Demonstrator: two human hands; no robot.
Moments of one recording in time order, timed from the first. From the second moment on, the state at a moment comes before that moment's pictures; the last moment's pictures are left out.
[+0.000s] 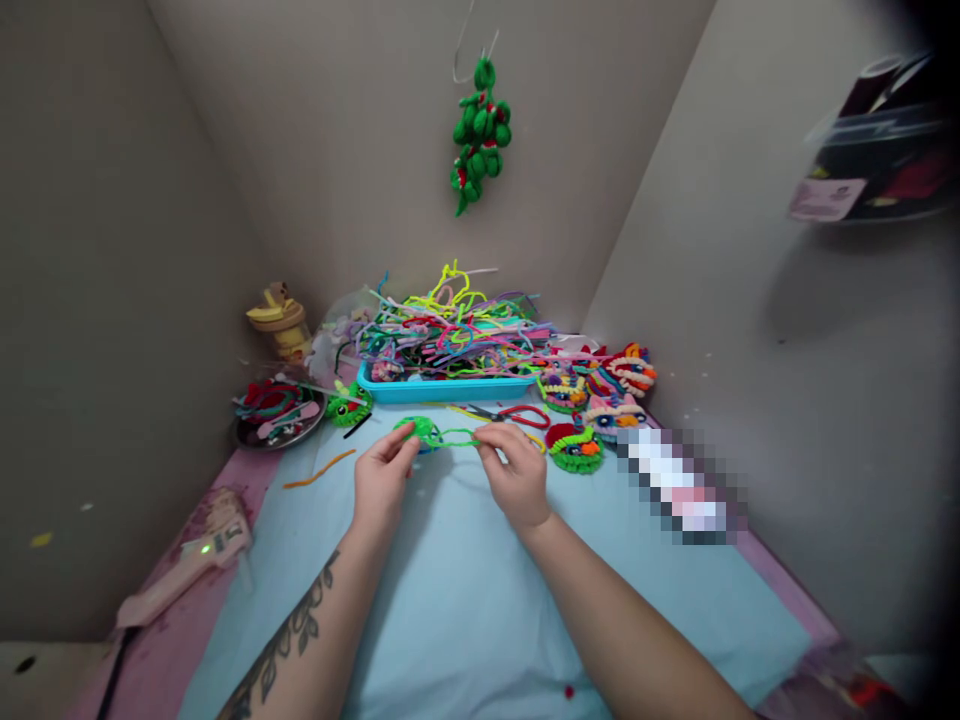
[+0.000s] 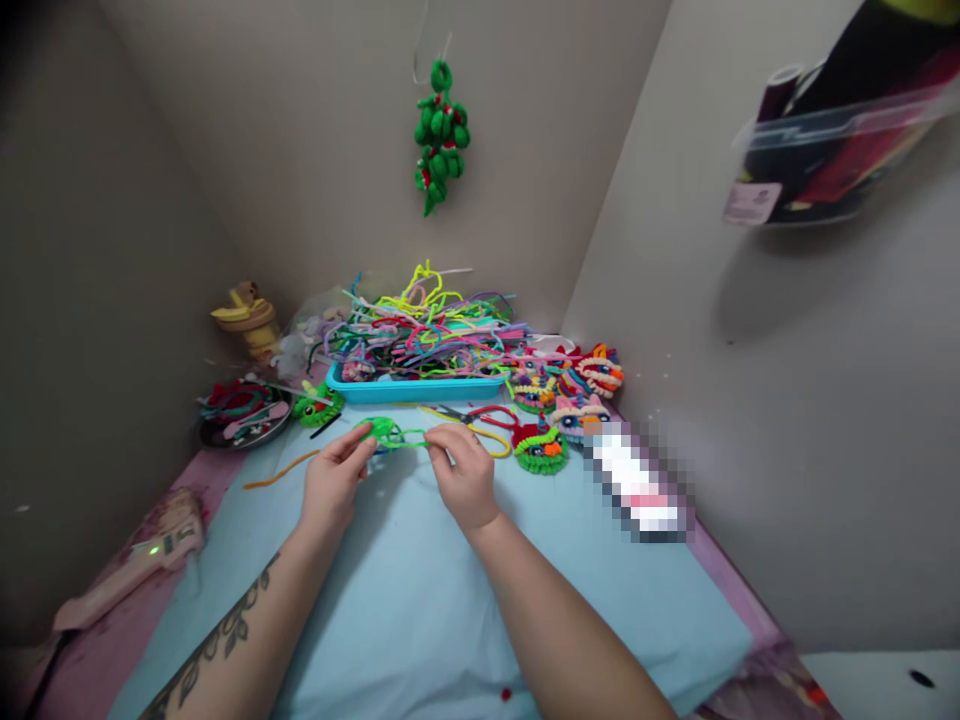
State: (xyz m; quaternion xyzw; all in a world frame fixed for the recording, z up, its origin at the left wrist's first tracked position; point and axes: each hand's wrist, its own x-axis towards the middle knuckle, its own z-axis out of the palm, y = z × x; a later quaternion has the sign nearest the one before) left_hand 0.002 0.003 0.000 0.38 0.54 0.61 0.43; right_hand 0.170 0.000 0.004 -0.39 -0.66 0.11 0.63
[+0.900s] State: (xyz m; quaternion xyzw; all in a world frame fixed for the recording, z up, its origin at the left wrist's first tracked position) left_hand 0.007 -0.005 0.003 0.36 0.40 0.54 0.65; right_hand 0.163 0.012 -0.003 -0.40 -0.45 0.52 0.61
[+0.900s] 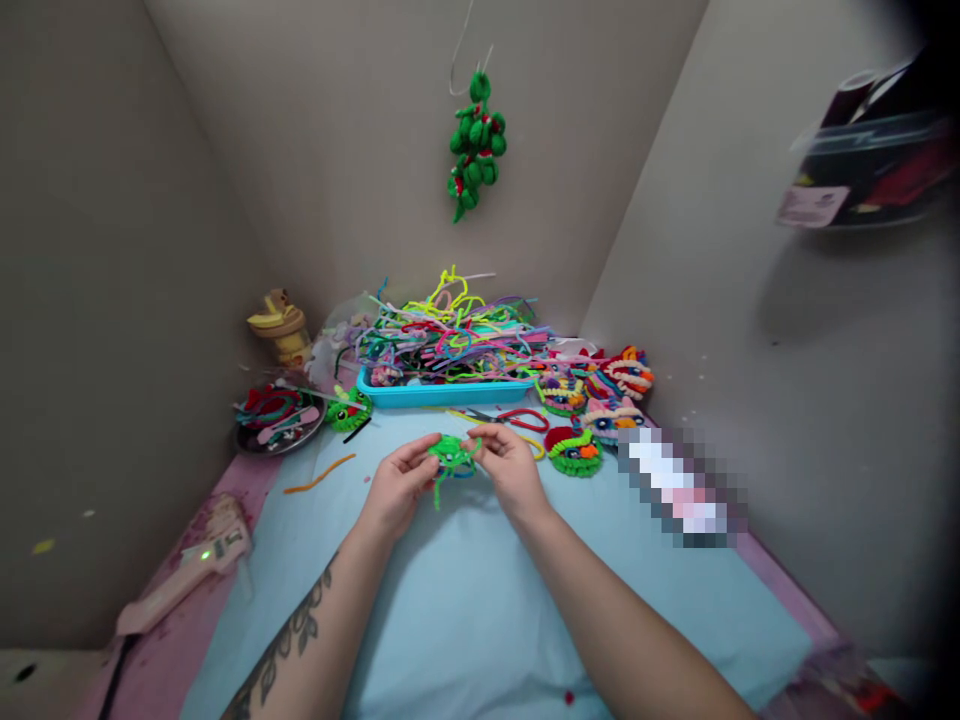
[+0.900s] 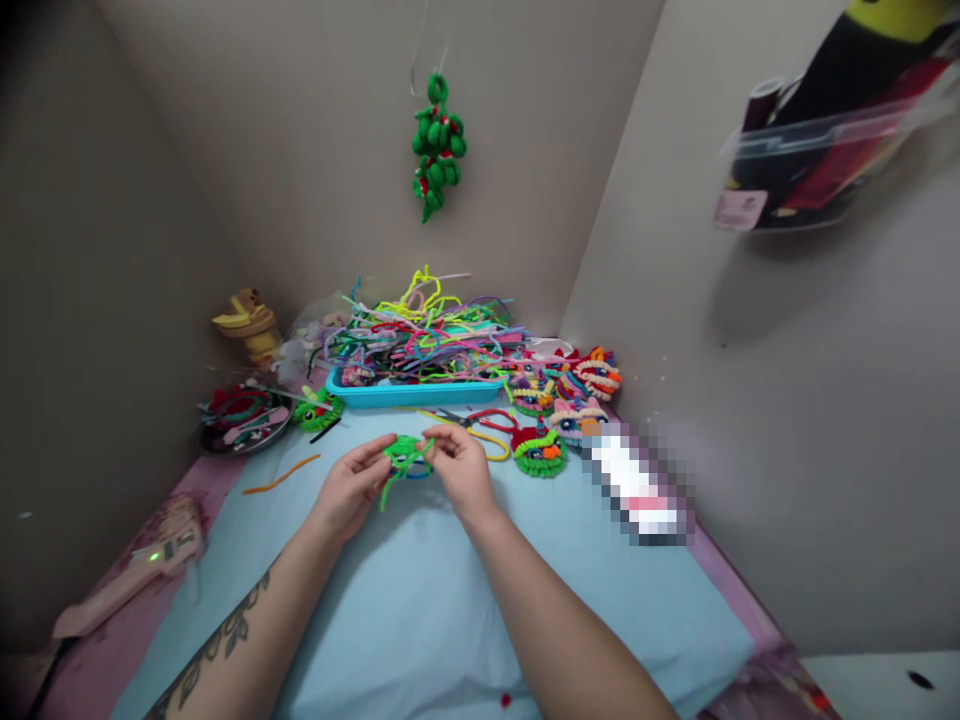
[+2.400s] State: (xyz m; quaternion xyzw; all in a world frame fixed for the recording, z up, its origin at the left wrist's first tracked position) left_hand 0.014 -0.001 -0.005 0.36 0.45 0.65 0.49; right_hand 0.157 -0.003 0.004 -0.38 -0.69 0.34 0.50
